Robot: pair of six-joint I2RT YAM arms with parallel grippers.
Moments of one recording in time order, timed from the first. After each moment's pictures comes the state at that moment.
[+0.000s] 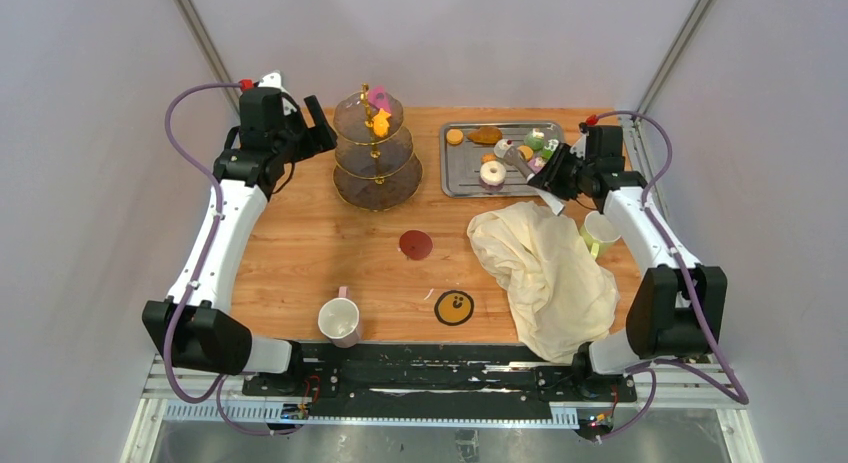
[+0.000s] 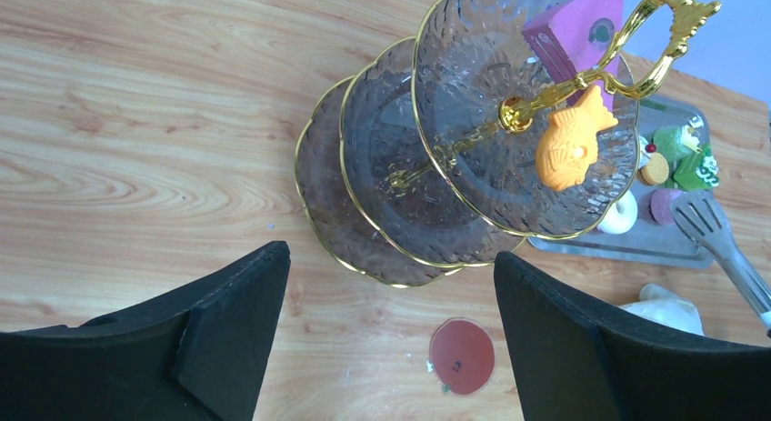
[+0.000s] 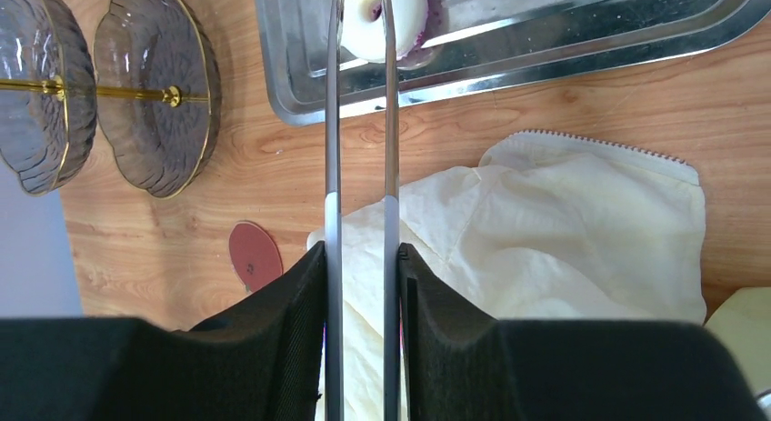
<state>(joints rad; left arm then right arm) -0.11 1.37 1.44 -0.55 -0.02 -0.39 0.04 1.48 1.15 -0.41 -0.34 0.47</state>
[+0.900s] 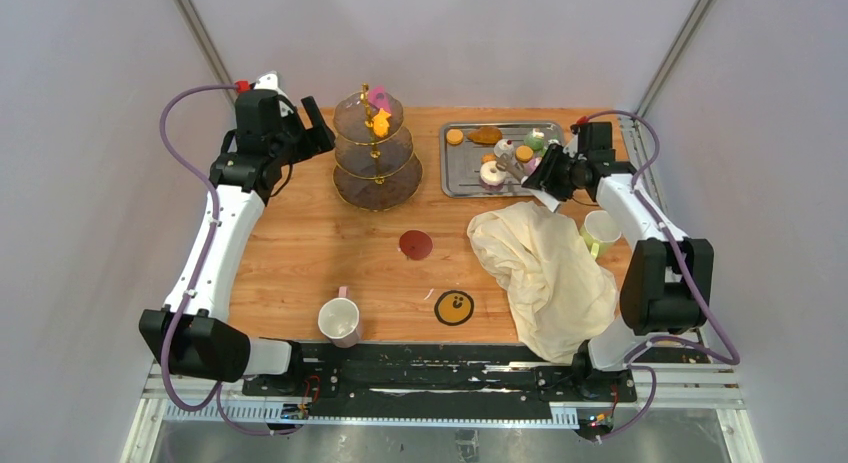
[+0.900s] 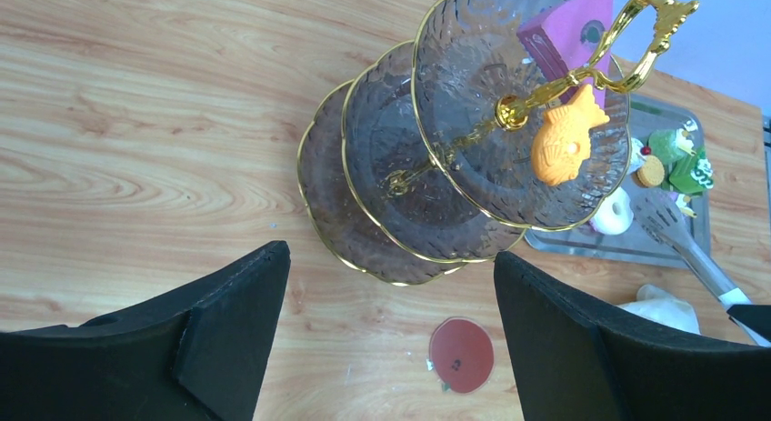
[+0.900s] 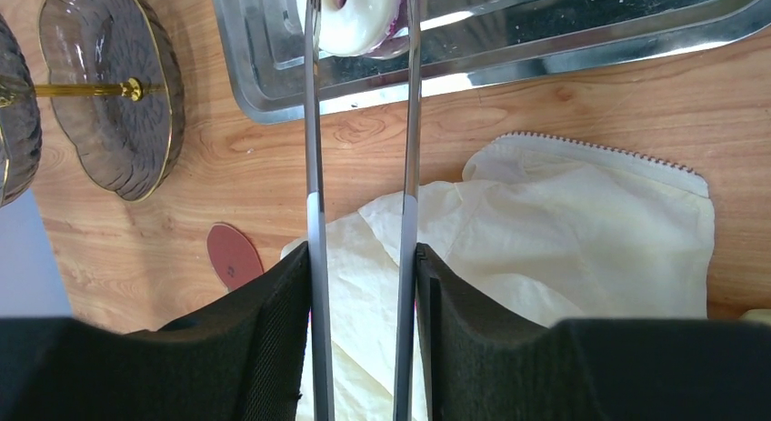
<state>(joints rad) -0.11 1.33 1.43 -0.56 -0.03 -0.39 0.04 1.60 1.22 -0.45 -0.34 0.46</state>
